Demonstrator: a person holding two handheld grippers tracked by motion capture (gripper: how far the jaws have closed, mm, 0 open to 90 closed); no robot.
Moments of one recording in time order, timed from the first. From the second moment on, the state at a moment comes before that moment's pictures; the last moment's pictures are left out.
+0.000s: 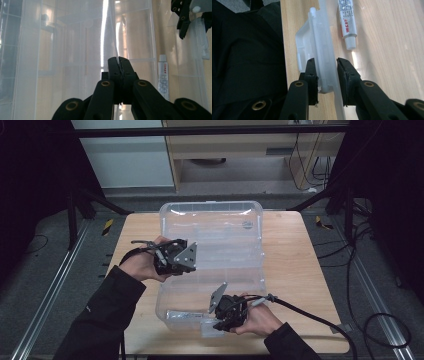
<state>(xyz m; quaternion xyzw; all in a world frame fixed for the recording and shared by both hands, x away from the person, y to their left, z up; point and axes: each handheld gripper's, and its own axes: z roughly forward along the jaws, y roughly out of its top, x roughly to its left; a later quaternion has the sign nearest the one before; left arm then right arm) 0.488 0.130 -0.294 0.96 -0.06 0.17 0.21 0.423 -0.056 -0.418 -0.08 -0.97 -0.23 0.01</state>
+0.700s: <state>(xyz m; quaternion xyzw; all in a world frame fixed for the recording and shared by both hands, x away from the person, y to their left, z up) 0.468 0.135 -0.300 0.96 -0.06 0.16 0.22 0.420 -0.056 -0.418 -0.09 -0.97 -0.24 0.00</state>
